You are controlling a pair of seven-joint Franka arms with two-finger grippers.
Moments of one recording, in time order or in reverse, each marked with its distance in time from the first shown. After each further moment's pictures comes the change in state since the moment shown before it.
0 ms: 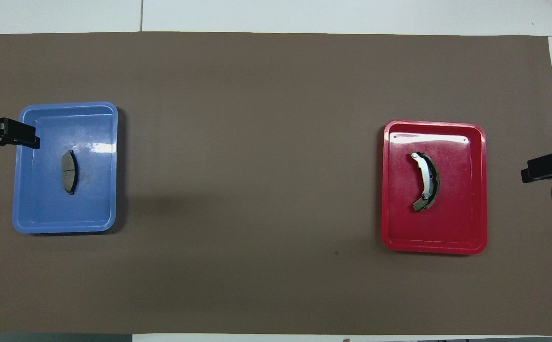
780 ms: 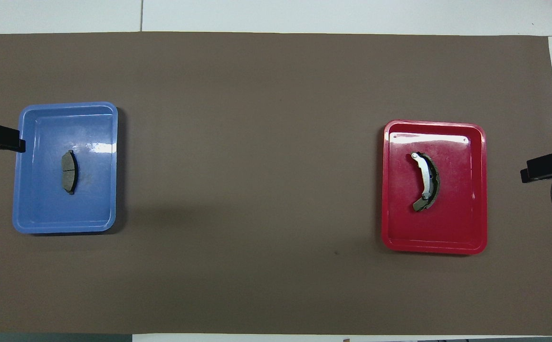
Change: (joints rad) left arm 0.002 -0.053 0.004 0.001 0.000 -0.034 0.000; right arm 0.000 0.000 0.002 0.000 0.000 0.000 0.000
